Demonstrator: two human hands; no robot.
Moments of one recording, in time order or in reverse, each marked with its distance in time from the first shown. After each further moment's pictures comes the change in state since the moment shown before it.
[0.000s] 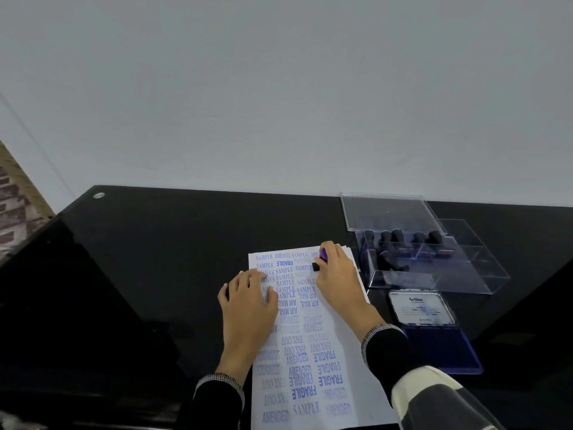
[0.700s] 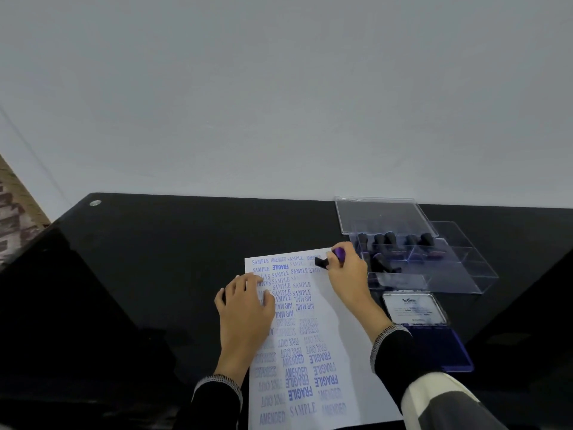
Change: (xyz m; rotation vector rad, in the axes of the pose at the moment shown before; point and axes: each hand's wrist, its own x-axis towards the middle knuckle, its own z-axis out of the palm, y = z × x) left_hand 0.001 -0.001 0.001 0.005 0.017 0.015; right_hand 0.005 0.006 -0.021 0.327 0.114 0.284
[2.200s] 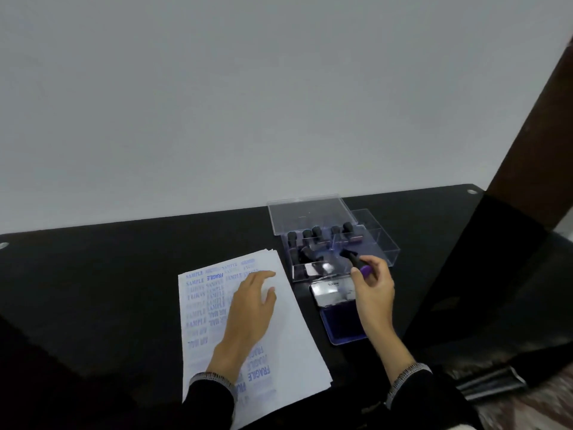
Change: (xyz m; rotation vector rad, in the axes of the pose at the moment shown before) left_hand -0.017 0.108 0.024 -0.481 -0.207 0.261; right_hand -0.067 0.058 -0.137 0.422 0.421 0.045
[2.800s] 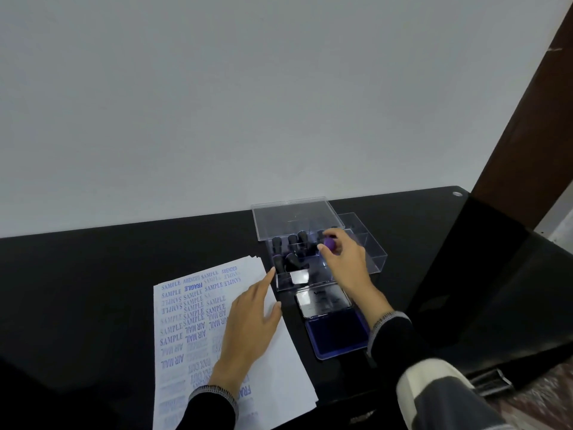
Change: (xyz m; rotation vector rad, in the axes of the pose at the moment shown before) left_hand 0.005 0.004 0.031 0.108 -0.091 0.058; right_hand 0.075 -0.011 0.023 -0.419 -0.264 -0.079
